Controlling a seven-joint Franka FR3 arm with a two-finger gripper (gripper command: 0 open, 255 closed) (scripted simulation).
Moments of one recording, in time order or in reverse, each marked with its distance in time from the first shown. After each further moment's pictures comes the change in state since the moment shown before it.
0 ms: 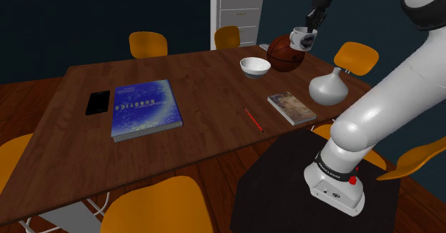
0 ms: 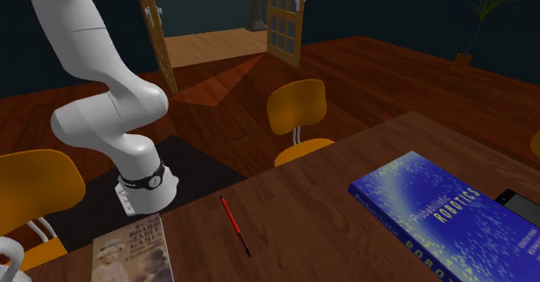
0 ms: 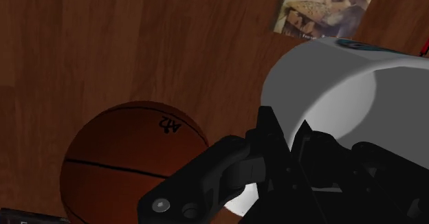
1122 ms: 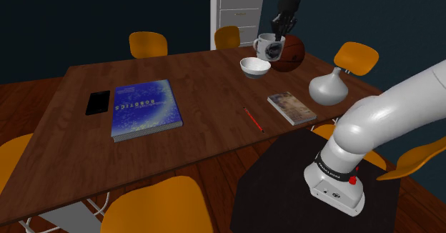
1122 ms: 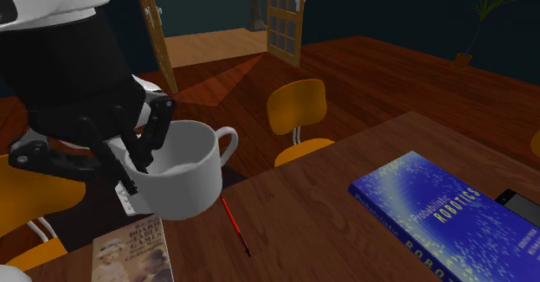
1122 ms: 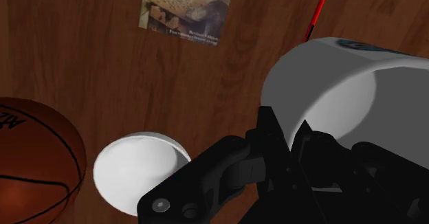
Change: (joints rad) arm 0.113 -0.229 0.334 -0.240 0.040 0.007 0.450
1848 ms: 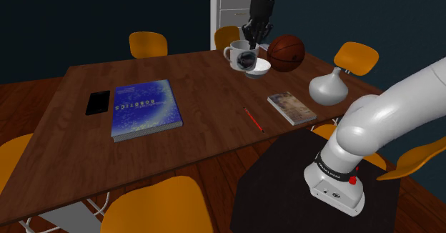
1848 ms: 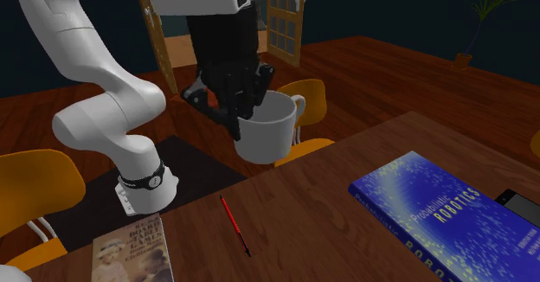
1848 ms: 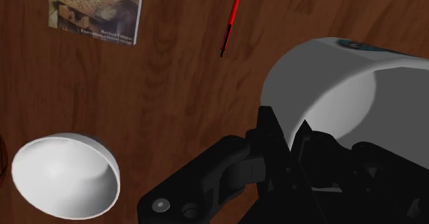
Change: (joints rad) arm 0.091 0.014 0.200 -0.009 0.087 0.028 0.266
